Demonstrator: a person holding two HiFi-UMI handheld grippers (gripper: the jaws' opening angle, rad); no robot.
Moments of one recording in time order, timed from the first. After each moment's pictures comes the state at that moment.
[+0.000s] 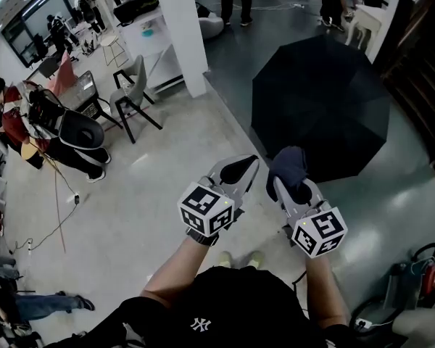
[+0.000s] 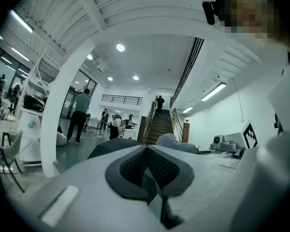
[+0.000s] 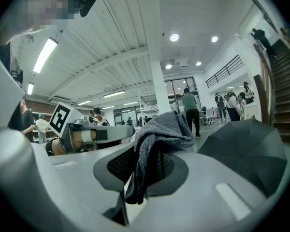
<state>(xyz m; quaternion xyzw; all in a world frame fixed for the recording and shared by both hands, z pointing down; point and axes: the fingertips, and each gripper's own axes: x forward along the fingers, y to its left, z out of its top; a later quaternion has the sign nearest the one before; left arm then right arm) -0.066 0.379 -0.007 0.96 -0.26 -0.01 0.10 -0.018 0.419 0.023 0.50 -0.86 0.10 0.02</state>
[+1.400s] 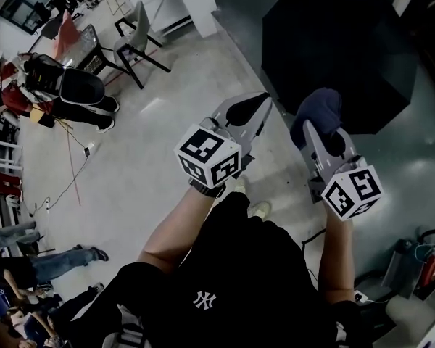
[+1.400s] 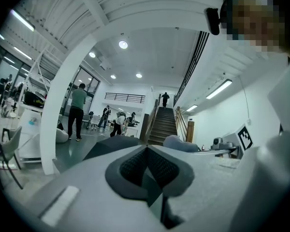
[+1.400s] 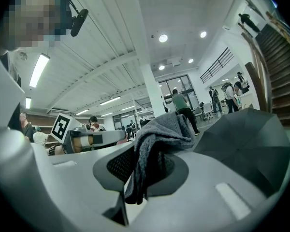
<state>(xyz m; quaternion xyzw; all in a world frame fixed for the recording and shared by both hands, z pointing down) 0.000 0.343 0.014 0.95 -0.28 -0.01 0.11 0.080 0.389 0.042 0.49 -0.86 0.14 -0.03</state>
